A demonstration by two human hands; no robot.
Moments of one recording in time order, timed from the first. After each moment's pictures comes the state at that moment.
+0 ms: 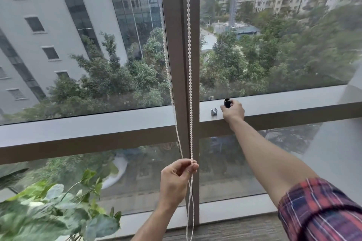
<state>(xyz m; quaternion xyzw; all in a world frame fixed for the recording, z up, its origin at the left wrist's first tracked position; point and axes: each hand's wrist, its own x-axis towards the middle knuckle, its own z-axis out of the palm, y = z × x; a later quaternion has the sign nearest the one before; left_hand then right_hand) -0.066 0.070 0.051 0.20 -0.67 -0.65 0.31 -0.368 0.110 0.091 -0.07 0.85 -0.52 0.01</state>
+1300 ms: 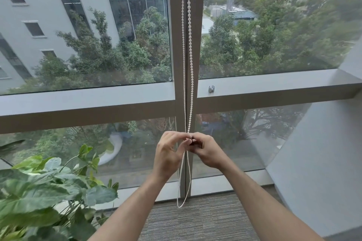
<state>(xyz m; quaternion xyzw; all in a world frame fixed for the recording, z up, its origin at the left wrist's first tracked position) -0.044 0.059 0.040 0.09 -0.83 -0.38 0.40 -0.161 0.171 0.029 -0.42 0.72 -0.52 0.19</state>
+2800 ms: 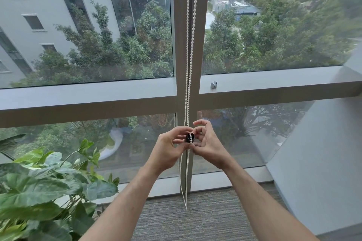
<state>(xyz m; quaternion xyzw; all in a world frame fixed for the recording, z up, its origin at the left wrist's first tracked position) -0.041 0.042 0.047 0.07 -0.81 -0.52 0.25 -0.160 0.171 0.022 -0.36 0.59 -0.66 0.29</state>
